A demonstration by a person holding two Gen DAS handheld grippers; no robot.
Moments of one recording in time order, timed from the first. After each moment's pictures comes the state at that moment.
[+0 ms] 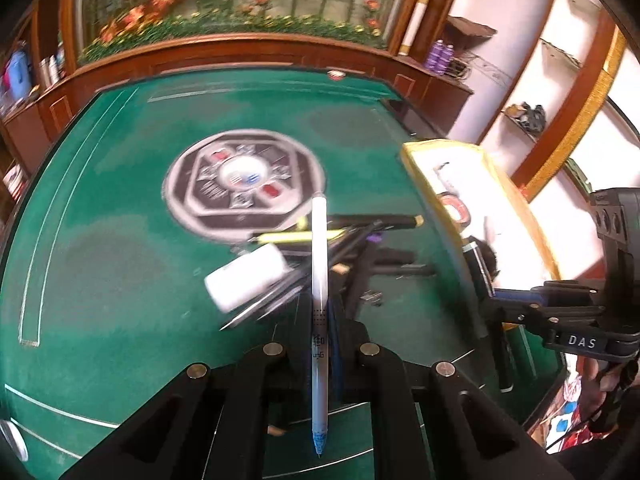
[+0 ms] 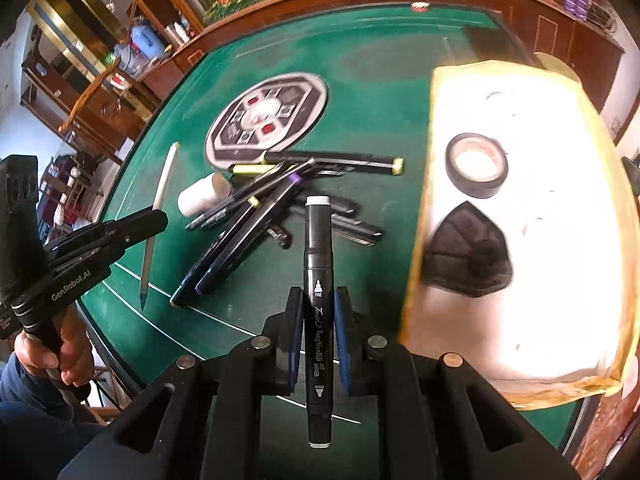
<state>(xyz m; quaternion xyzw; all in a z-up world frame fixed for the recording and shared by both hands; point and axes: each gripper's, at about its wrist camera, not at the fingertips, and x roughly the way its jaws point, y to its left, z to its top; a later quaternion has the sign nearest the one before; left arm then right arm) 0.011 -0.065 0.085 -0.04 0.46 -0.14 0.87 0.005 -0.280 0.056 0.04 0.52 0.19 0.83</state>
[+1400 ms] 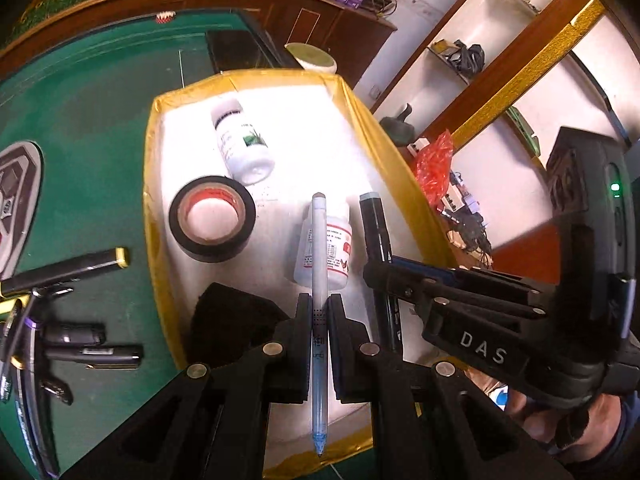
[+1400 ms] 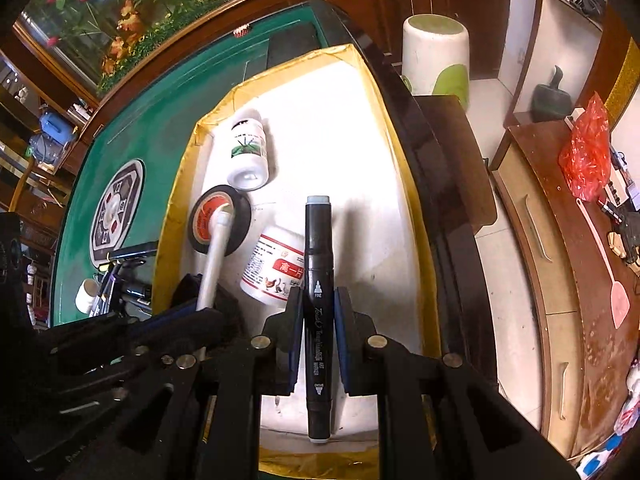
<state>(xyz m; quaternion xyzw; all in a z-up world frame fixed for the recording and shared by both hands) 0.077 -0.303 0.057 -0.06 0.55 -0.27 0.79 0.055 -0.450 0.037 0.13 0.53 0.04 0.84</state>
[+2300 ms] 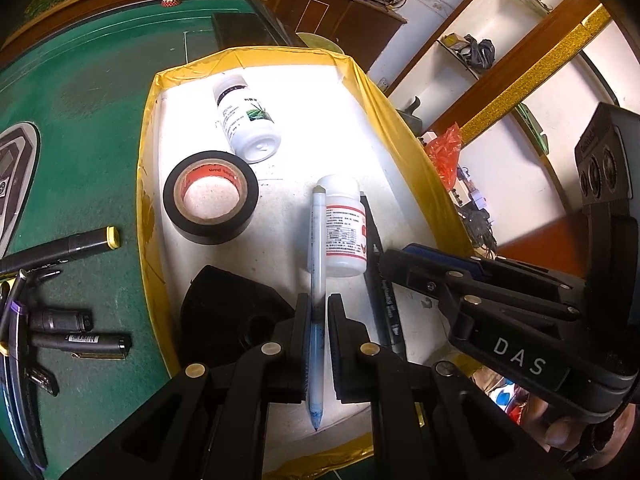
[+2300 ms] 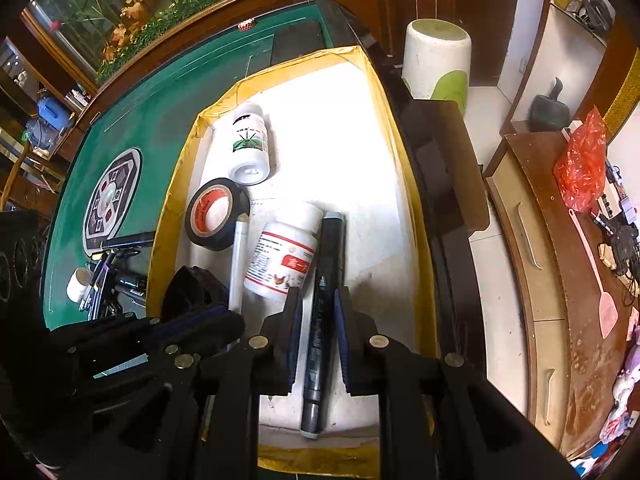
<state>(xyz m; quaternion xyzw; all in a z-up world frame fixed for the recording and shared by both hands) 0.076 -0.308 0.044 -0.06 0.56 -0.26 0.78 0.052 -0.446 0.043 0.11 0.53 0.04 0.84</state>
